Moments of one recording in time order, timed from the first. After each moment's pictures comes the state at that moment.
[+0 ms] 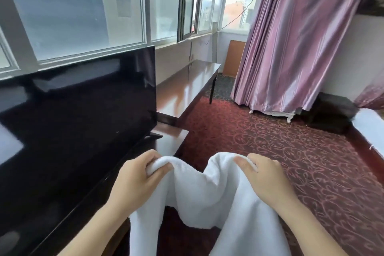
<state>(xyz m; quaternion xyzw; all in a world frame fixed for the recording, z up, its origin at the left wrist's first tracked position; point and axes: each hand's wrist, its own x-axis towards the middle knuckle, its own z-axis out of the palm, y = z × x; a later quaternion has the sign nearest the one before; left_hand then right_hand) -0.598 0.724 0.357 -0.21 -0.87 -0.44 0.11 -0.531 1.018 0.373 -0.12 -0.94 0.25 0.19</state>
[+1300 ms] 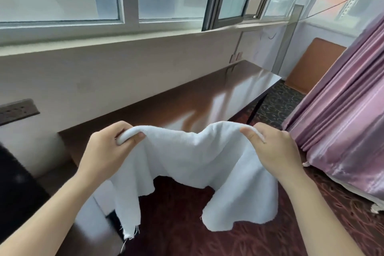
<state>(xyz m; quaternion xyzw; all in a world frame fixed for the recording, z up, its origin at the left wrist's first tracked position) -1.365 1.067 0.326 0.06 -0.87 -0.44 0.22 -1.435 1.411 0.376 0.10 -0.96 0.18 0.18</state>
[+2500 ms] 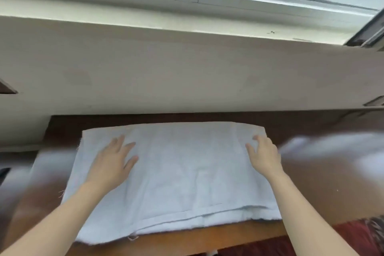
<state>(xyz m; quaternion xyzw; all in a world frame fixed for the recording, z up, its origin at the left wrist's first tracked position) -1.681 0.991 0.105 0.39 -0.90 -0.19 -0.04 -2.020 1.258 0.152 0.24 -0.96 0.09 -0.13</state>
